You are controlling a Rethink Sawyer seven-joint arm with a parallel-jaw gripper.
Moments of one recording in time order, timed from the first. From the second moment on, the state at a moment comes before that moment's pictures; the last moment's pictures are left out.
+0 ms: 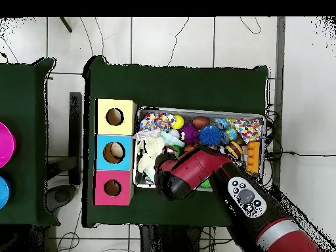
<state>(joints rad) -0.63 -0.63 0.58 1.89 -1.04 0.28 1.28</state>
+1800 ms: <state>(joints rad) -0.66 -0.63 0.48 1.88 -0.93 0.25 1.28</state>
